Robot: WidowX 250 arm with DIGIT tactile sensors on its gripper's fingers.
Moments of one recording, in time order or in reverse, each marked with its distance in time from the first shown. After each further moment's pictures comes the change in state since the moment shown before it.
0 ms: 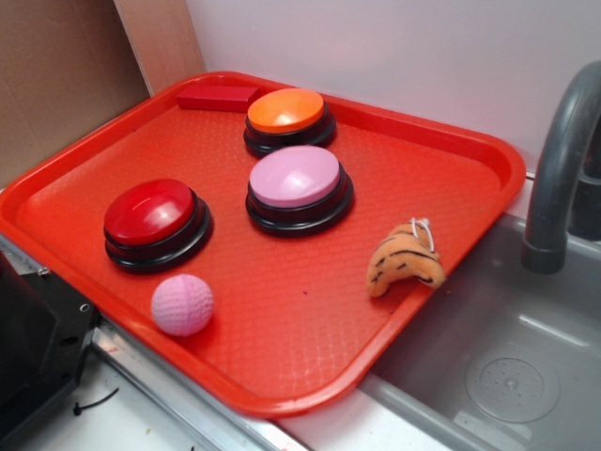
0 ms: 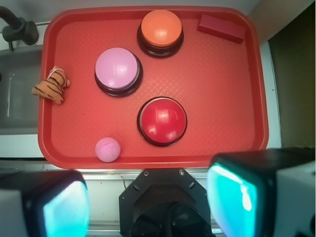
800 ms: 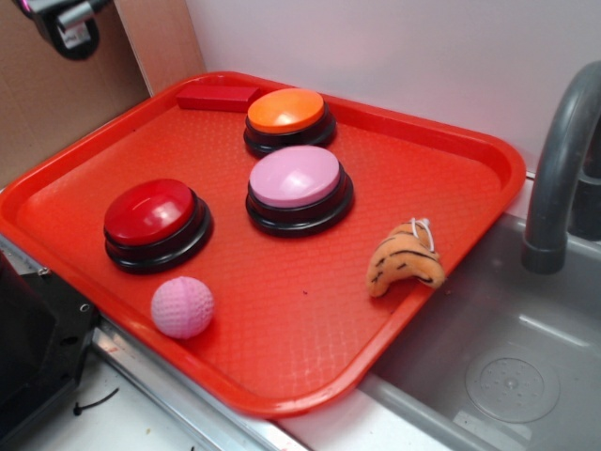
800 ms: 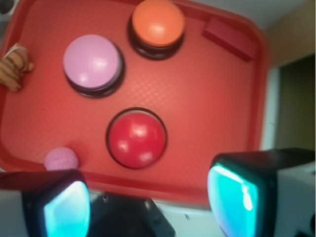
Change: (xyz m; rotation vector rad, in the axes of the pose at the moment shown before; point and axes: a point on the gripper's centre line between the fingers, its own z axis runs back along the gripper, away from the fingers) arm 0.039 0.032 -0.066 0.064 0.015 -0.199
